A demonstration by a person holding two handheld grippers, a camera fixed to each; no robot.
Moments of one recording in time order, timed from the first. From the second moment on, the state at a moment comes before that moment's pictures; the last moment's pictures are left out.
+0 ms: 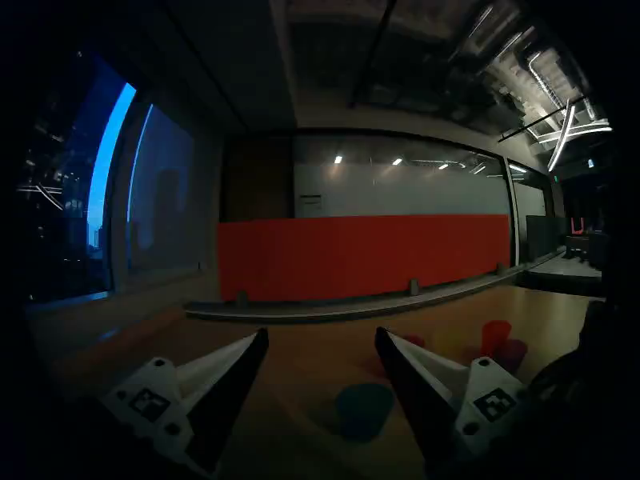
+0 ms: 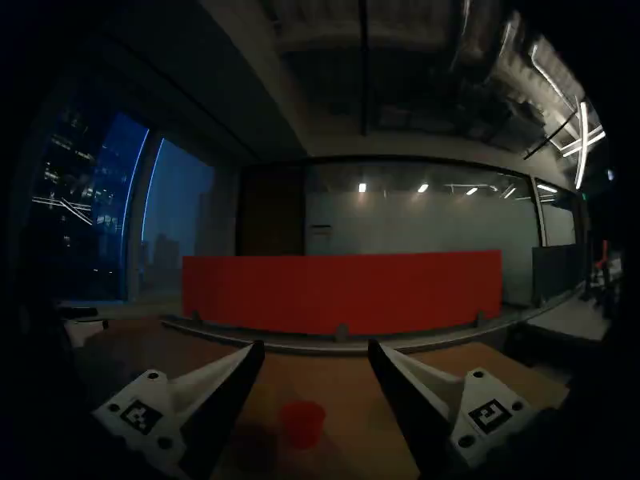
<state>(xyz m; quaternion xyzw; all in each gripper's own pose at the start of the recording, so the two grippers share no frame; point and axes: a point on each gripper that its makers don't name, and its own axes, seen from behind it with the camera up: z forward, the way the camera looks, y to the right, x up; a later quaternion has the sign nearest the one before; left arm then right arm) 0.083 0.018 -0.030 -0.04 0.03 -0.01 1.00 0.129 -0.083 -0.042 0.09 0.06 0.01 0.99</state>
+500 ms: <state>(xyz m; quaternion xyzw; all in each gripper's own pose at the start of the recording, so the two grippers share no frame) 0.051 0.023 -0.024 -0.02 0.03 0.00 1.00 0.130 -0.073 -0.058 0.07 0.05 0.03 1.00</state>
